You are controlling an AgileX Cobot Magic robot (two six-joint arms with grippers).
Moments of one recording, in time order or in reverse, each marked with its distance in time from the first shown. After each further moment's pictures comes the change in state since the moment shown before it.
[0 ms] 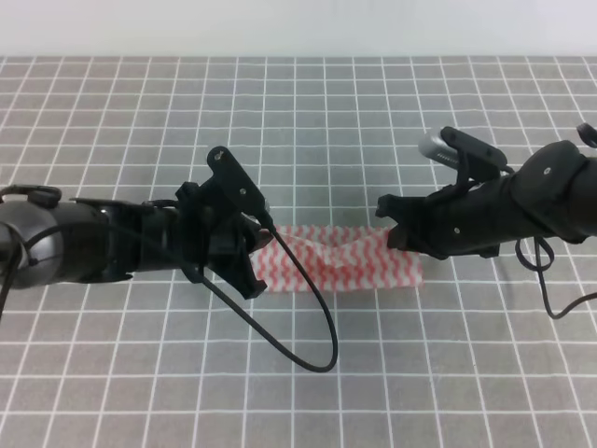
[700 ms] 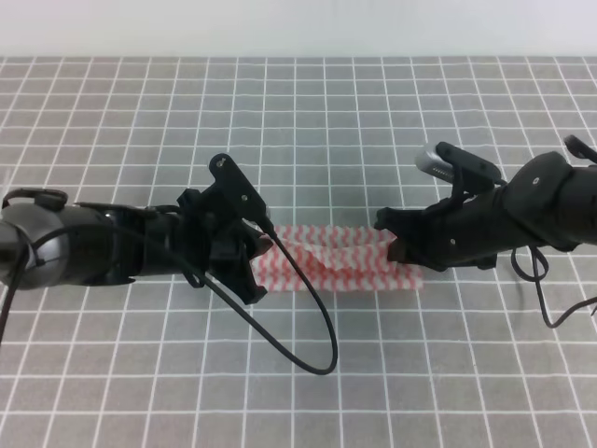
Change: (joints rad) left arm 0.000 0.019 -0.005 -0.004 0.000 0.001; right arm -0.001 0.034 -0.001 0.000 -0.006 -0.003
